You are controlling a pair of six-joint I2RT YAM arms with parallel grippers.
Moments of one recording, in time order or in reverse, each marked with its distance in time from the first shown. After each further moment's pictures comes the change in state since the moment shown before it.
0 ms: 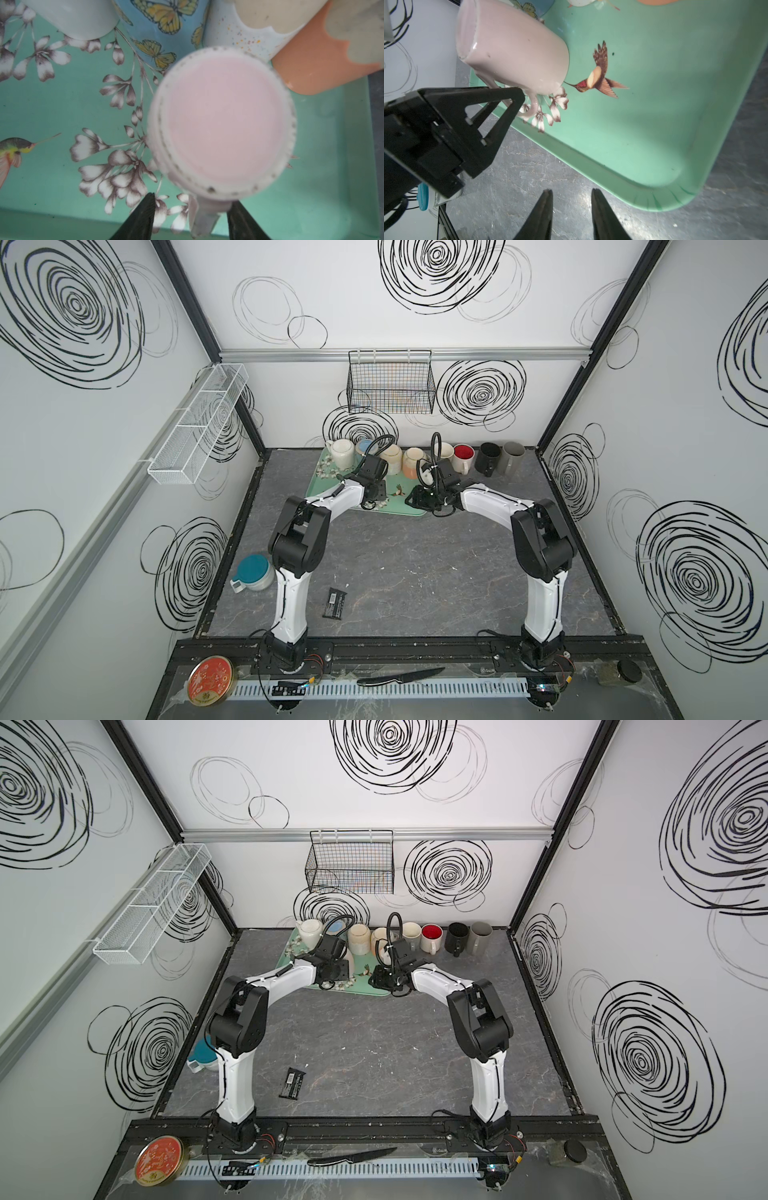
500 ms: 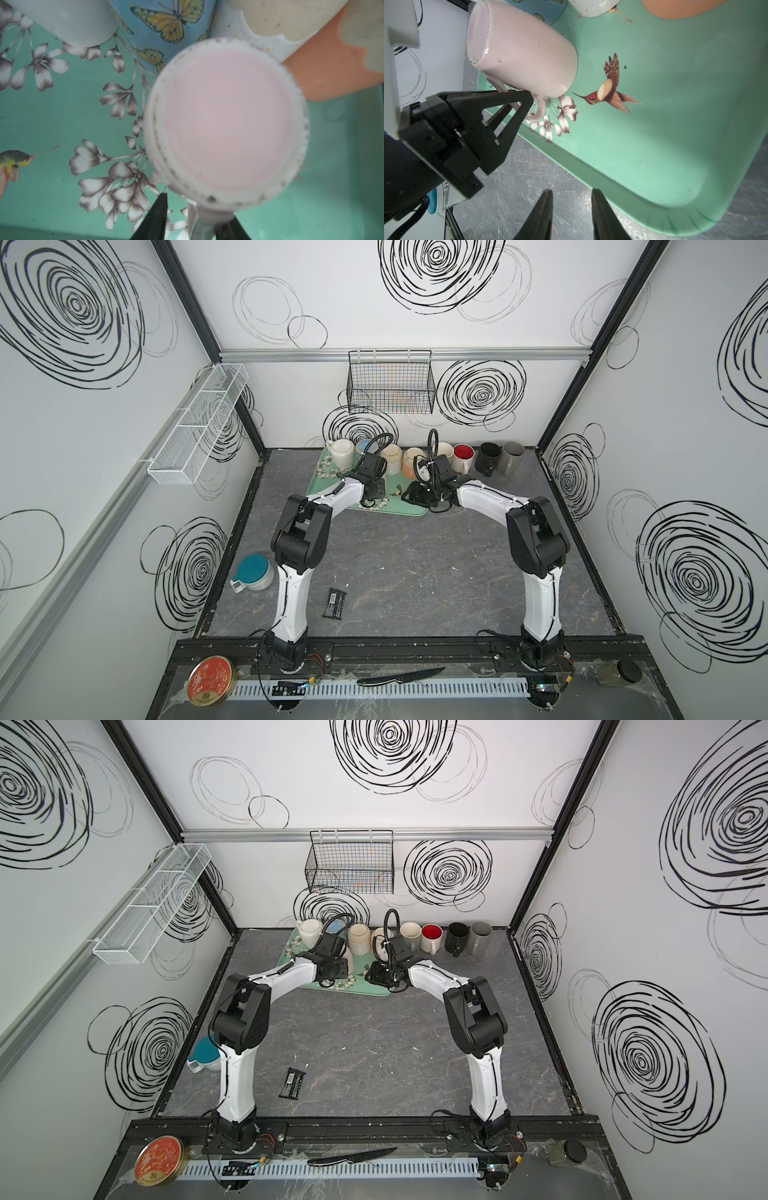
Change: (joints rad) left arm 0.010 0.034 0.037 -0.003 0.001 0.032; right arm 0.003 0.037 0.059 -0.014 -0.018 0.012
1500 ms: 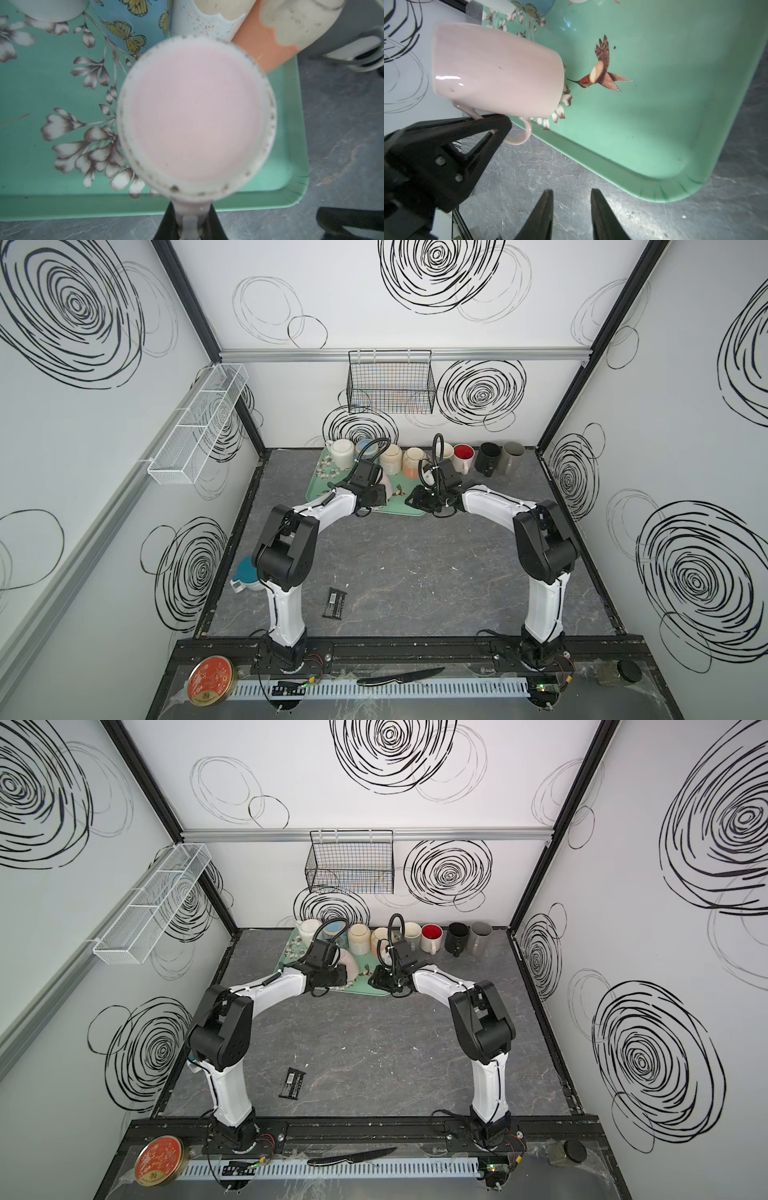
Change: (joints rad) left arm -0.002 -0.217 -0.257 0.149 0.197 -0.065; right arm -0.015 -0.102 -0.122 0.040 0.002 0.045
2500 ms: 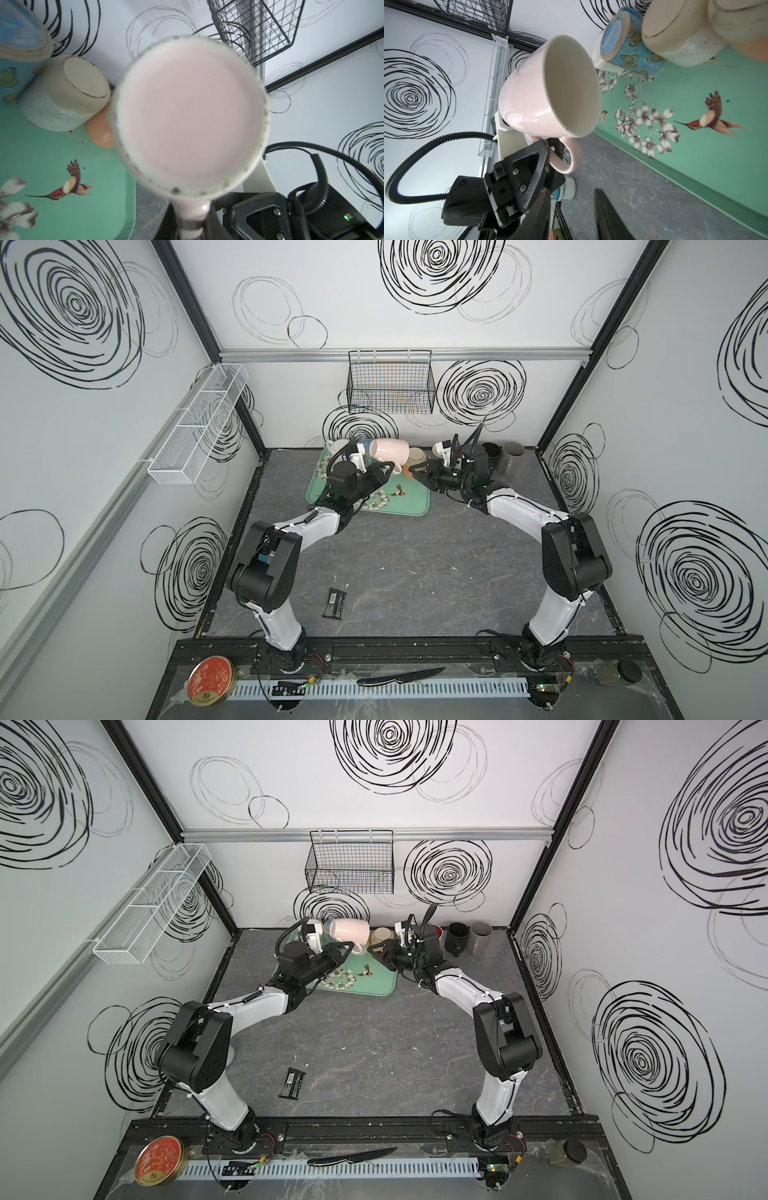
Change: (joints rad) left arm 0.035 -0.173 -0.297 0.891 0.380 -0.554; right arm -0.097 -0.159 -0.137 0.539 -0.354 0.452
